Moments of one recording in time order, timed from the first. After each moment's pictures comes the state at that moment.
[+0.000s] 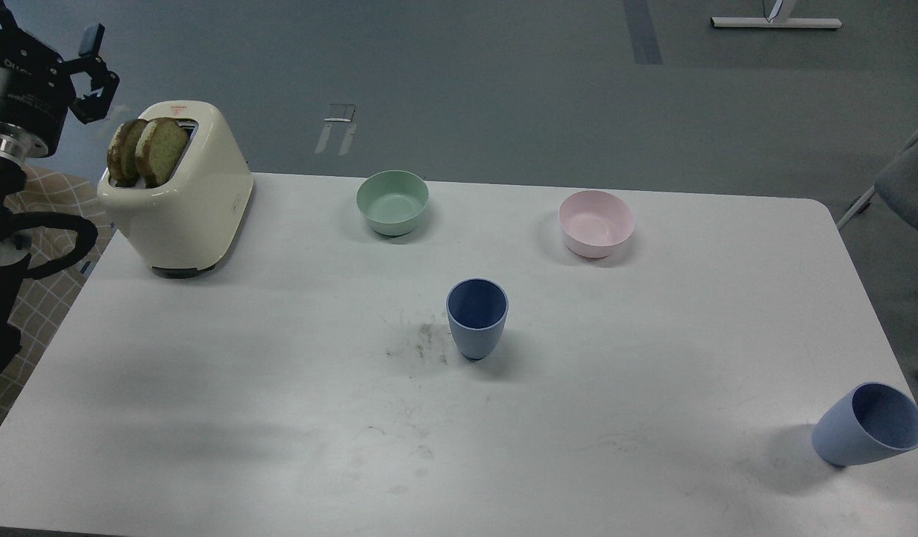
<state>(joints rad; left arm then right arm) -0.48 0.58 -1.37 -1.04 0.32 -0.22 -0.26 0.20 -0.66 1.77 1.31 -0.83 0.49 0.17</state>
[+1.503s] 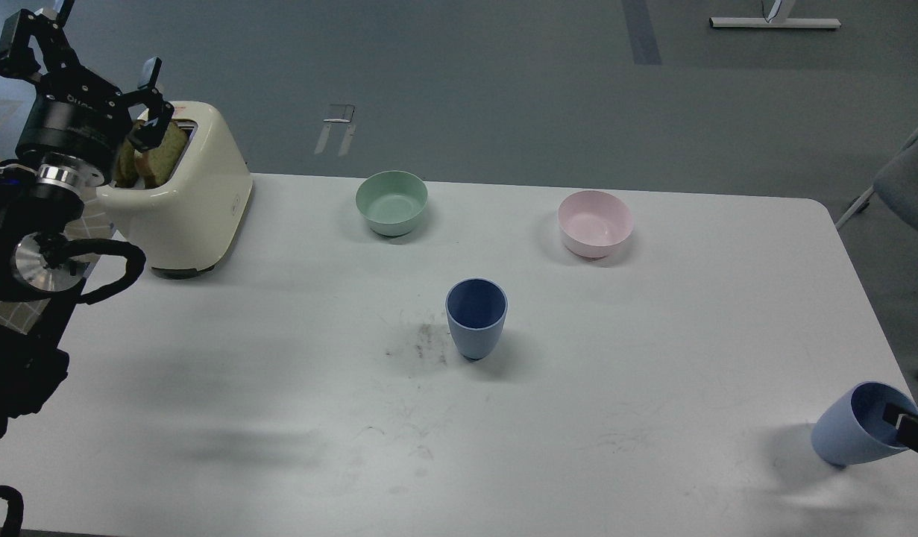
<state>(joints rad) -0.42 0.50 -1.37 -1.15 0.32 -0.16 -0.25 -0.54 -0.78 1.77 1.61 -2.04 0.49 0.22</state>
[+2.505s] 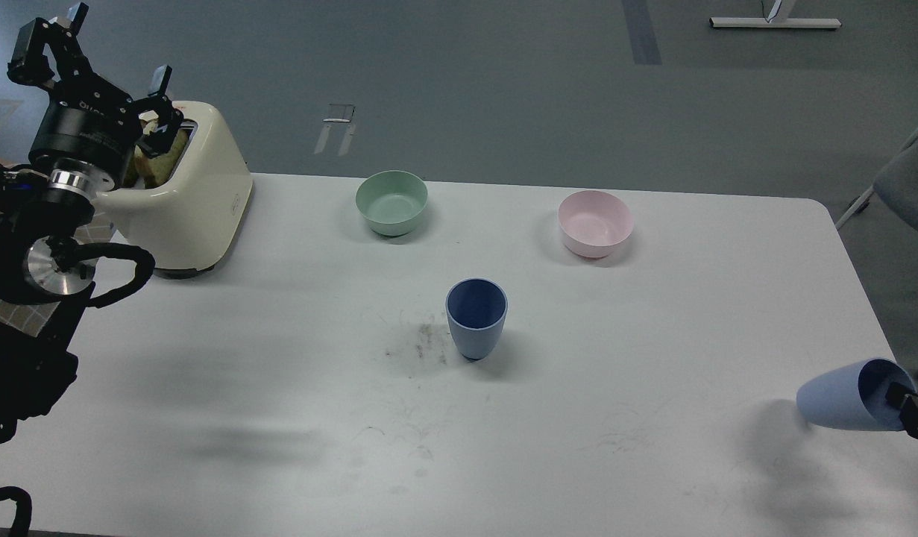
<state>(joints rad) -0.43 0.48 -1.36 -1.14 0.33 -0.16 -0.25 -0.46 -0.70 1.78 1.60 -2.06 0.49 0.27</state>
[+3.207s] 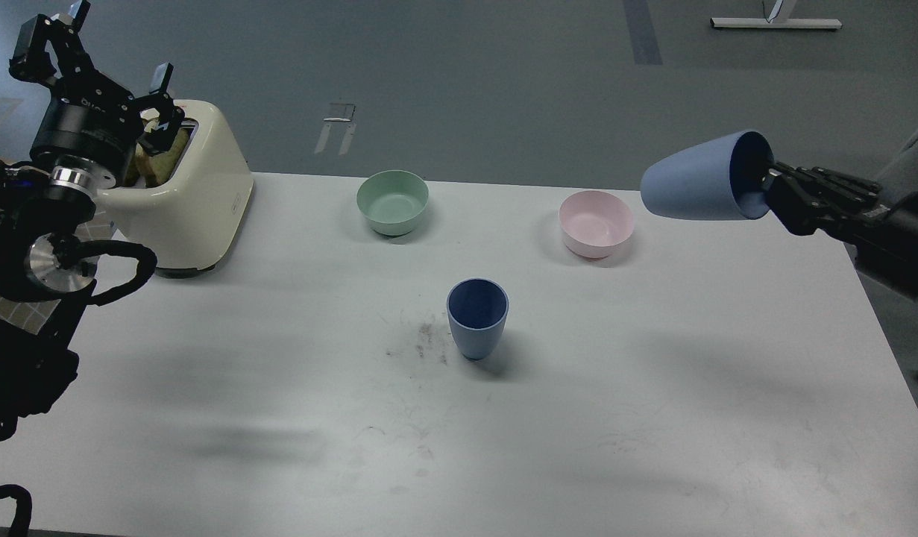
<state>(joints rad) -0.44 0.48 -1.36 -1.15 0.33 -0.14 -0.25 0.28 -0.69 1.35 1.73 -1.90 0.49 0.30</state>
